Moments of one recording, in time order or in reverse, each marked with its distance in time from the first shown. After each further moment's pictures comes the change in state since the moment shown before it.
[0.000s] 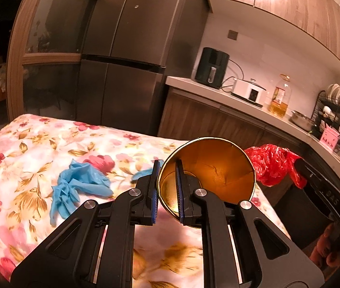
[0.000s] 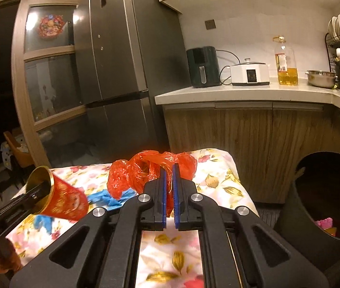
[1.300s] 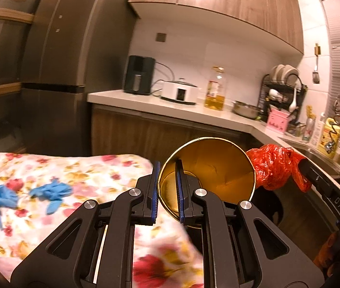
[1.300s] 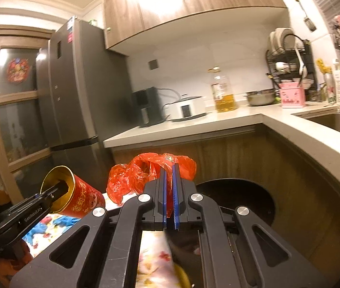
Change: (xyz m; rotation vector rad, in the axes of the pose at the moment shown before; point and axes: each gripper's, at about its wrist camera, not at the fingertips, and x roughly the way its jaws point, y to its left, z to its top) left arm -0.024 -0.214 -0.003 0.175 -0.041 -0.279; right arm -0.139 -0.138 0.026 0.135 -0.208 -0.247
